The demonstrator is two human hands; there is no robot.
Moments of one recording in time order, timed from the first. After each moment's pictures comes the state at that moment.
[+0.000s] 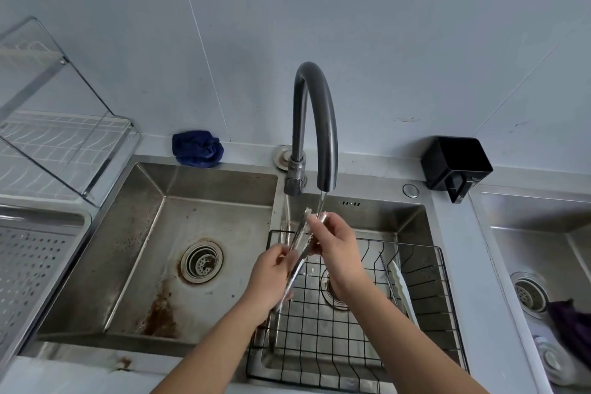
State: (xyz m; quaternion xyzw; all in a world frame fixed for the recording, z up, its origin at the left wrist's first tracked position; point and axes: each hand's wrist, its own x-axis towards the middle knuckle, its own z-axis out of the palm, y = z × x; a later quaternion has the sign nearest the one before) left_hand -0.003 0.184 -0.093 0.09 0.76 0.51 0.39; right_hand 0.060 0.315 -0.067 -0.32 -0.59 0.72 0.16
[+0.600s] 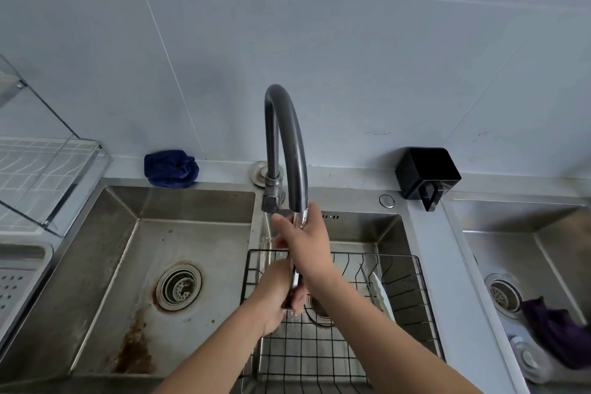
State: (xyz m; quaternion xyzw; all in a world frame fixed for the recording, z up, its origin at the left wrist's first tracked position) left_hand 0.004 0.229 -0.077 0.04 0.60 0.57 0.57; right_hand 0.028 0.323 -0.036 -0.32 -0.61 0.69 0.20
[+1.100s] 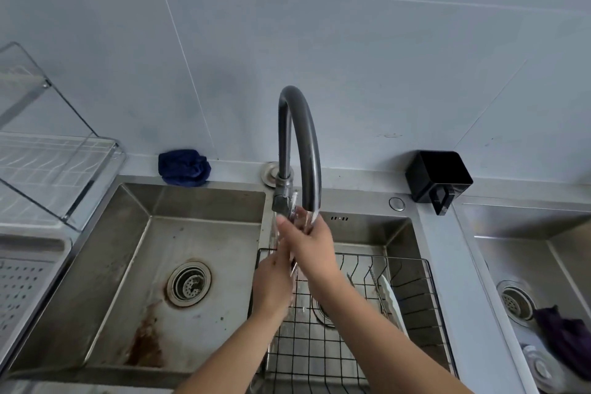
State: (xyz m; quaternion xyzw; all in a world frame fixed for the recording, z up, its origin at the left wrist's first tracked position) left_hand 0.005 0.226 -0.083 0.04 0.79 0.54 0.30; right_hand 0.025 0.308 -0.035 -0.35 -0.60 0.70 0.17
